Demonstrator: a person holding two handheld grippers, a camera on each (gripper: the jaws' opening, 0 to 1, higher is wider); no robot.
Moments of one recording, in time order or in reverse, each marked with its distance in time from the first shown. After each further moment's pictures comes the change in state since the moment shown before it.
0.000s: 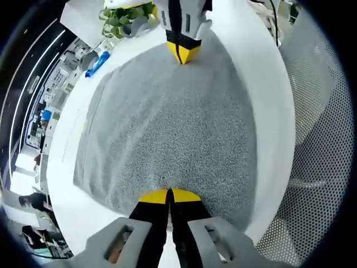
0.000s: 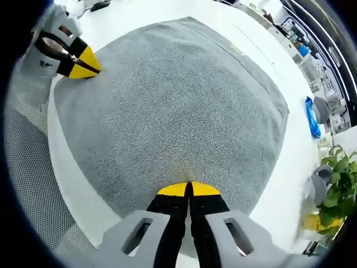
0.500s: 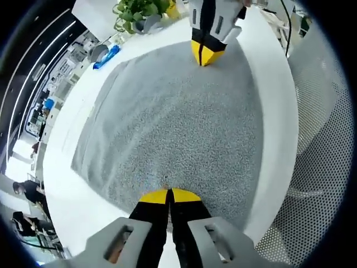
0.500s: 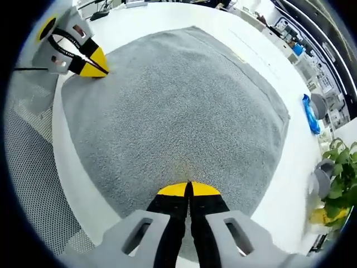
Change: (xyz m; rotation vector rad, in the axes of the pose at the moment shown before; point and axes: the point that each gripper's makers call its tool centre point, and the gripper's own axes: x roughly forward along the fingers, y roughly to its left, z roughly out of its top) left arm 0.000 0.005 -0.006 -0.101 -0.022 -0.011; right arm -0.002 0.010 0.001 0.016 -0.047 -0.042
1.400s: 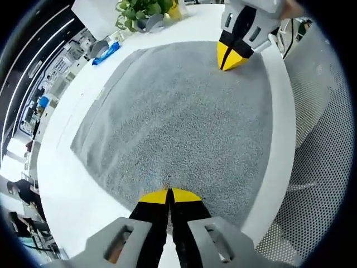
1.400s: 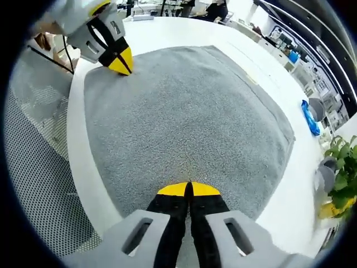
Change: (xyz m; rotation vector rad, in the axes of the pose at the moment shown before) left arm -0.001 0.012 -0.018 0.002 -0.015 -0.044; right arm -0.009 0.036 0.003 0.017 -0.122 0.009
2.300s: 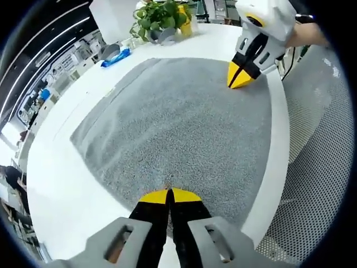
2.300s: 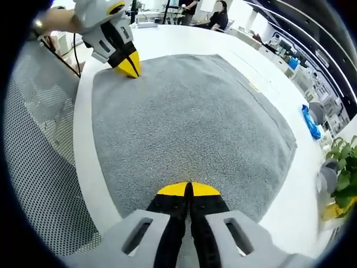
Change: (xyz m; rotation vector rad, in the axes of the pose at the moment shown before) left arm -0.002 0.002 -0.002 -0.087 -0.137 -0.057; right arm -0.003 0.006 0.000 -0.003 -0.085 0.024
